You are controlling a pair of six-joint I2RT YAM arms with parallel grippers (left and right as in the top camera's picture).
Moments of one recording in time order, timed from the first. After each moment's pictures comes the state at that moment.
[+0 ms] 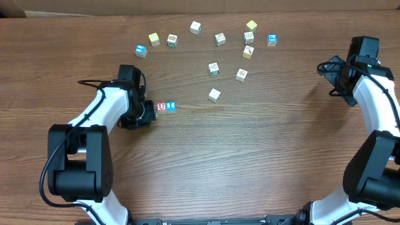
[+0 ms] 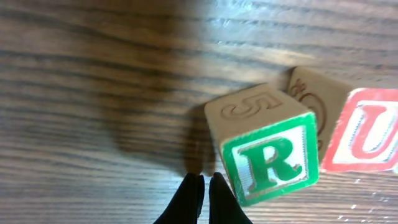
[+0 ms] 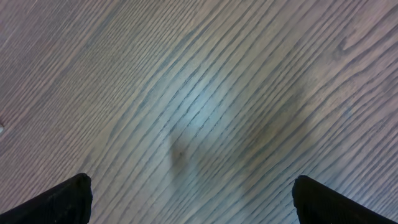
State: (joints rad) left arm -0.07 1.88 1.16 -0.77 0.12 -0.26; right arm -0.27 1.80 1.36 -0.66 0.14 0.59
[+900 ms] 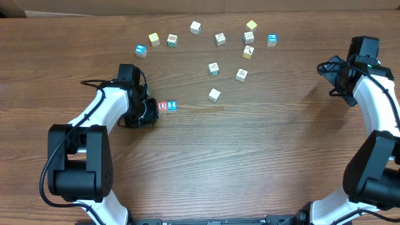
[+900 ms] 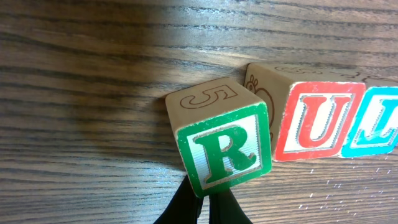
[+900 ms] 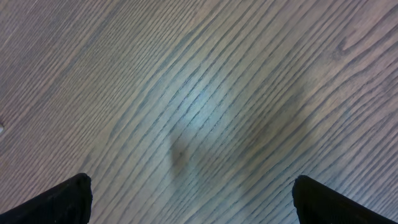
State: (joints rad) left arm -0.07 1.88 1.16 -0.76 0.22 -0.25; right arm -0.27 1.80 1.36 -0.66 0.14 0.59
